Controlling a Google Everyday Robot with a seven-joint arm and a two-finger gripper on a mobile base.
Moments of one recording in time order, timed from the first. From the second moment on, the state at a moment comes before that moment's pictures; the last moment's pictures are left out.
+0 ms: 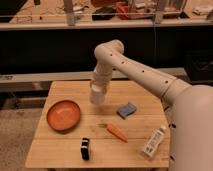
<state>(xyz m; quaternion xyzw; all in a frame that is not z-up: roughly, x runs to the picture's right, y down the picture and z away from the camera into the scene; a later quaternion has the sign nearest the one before) -0.037 -0.002 0.791 -0.19 -0.26 -0.47 0.82</state>
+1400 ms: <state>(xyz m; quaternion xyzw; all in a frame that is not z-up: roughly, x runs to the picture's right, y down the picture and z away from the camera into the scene) -0.045 0.036 0.858 -0.28 -0.27 -0.47 0.80</state>
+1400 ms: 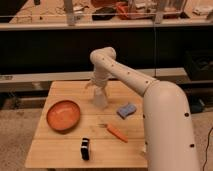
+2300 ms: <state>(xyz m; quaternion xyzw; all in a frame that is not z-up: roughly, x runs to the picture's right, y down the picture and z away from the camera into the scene) -0.041 0.037 0.890 -0.28 -0.23 -0.47 0.81</state>
